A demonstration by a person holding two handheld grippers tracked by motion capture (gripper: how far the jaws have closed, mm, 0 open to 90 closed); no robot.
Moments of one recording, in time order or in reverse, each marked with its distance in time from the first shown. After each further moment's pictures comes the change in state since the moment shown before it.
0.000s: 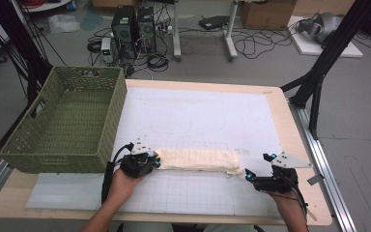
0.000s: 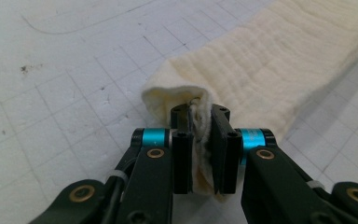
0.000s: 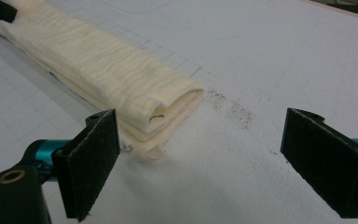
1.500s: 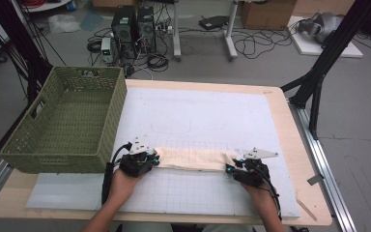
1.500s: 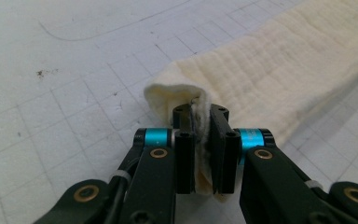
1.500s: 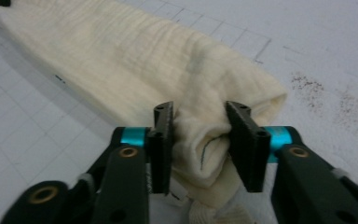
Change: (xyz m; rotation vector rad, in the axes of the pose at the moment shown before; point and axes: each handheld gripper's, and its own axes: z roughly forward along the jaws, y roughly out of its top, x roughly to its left) left arm 0.001 -0.002 0.000 -0.035 0.031 -0.009; right arm 0.028 0.005 0.063 0.147 0.094 0.129
